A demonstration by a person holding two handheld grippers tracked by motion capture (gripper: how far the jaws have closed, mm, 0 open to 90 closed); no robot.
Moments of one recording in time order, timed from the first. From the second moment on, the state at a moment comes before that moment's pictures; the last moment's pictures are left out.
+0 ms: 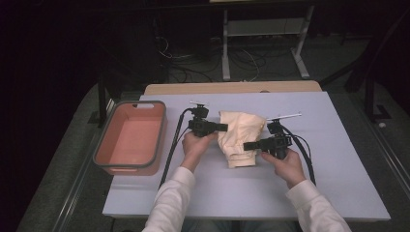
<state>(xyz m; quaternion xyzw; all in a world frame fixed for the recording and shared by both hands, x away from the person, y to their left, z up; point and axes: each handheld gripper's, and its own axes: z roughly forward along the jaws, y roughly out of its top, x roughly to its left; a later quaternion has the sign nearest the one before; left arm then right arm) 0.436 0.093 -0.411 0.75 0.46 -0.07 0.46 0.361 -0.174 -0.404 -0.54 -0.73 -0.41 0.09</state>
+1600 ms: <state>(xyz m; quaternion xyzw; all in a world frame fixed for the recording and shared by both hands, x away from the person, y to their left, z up) 0.426 0.131 -0.314 0.75 0.44 0.00 0.49 0.362 -0.138 -0.320 -0.49 -0.75 -0.44 0.05</state>
